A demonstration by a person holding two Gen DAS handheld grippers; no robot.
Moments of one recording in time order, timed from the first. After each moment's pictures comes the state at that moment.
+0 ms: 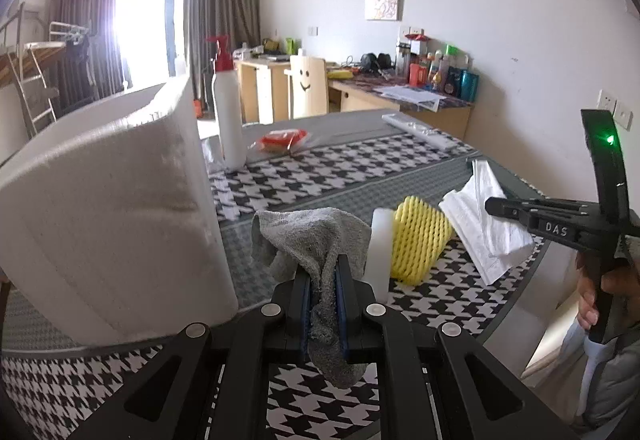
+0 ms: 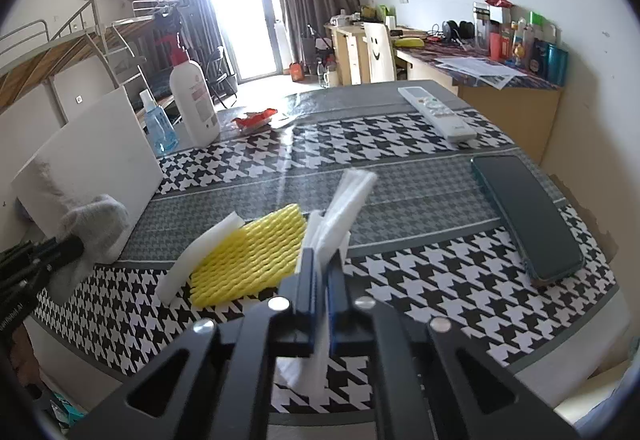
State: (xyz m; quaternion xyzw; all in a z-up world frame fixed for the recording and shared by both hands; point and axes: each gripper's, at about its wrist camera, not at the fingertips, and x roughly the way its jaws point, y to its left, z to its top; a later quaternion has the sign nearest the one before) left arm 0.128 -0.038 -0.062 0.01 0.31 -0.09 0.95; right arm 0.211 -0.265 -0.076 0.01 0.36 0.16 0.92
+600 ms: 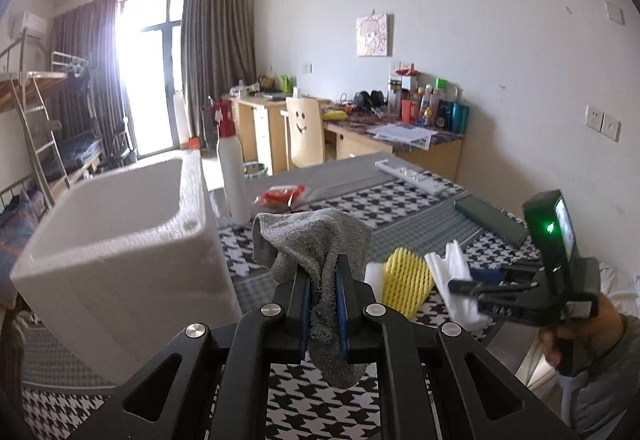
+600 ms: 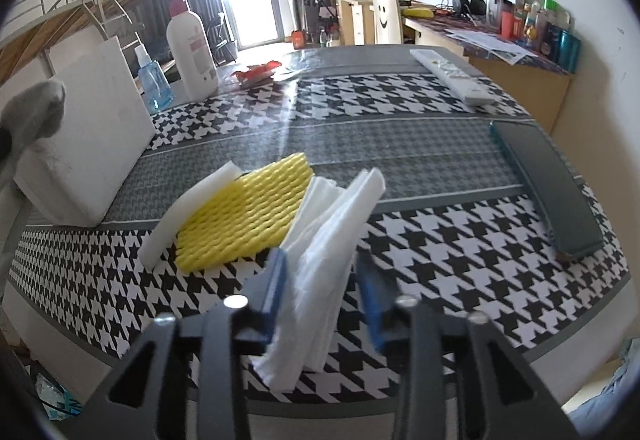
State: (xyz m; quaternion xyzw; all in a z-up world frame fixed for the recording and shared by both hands) left arm 0.115 -0.037 -0.015 0.02 0.24 -0.09 0.97; right arm 0.216 -0.249 -0.107 -0.02 0.41 0.17 0.90
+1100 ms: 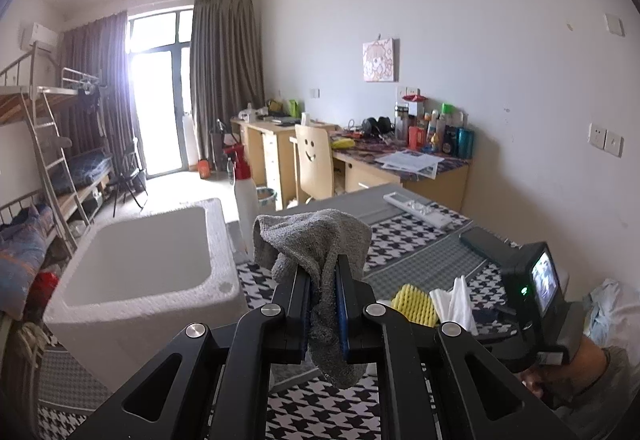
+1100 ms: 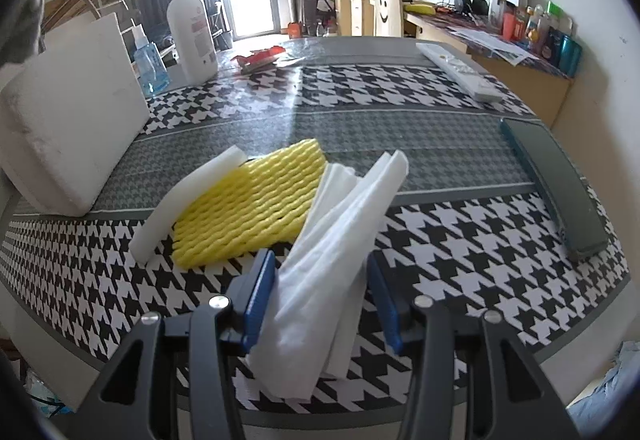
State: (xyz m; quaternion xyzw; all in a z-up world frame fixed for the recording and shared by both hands) left arm 0.117 -0.033 0.016 0.02 0.20 -0.08 0.98; right arm 0.218 -0.230 -0.116 -0.05 0.42 0.15 0.89
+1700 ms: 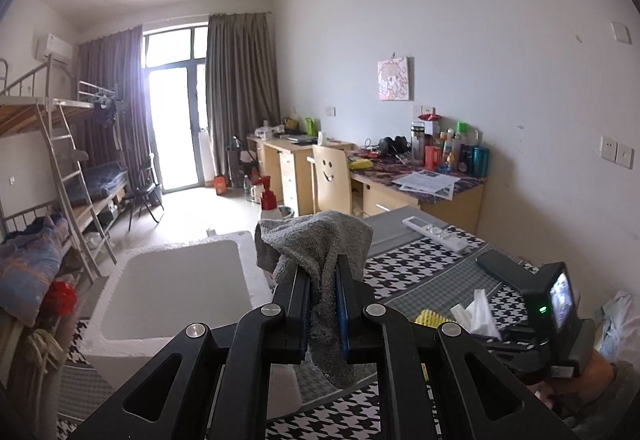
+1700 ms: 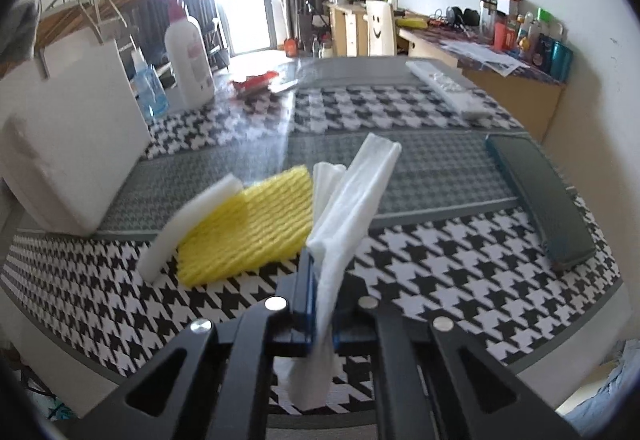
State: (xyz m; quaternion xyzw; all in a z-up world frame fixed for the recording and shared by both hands) left arm 0.118 -0.018 0.035 0.03 0.17 -0.05 0.98; right arm 0.214 -0.242 -0.098 -0.02 0.39 0.15 0.91
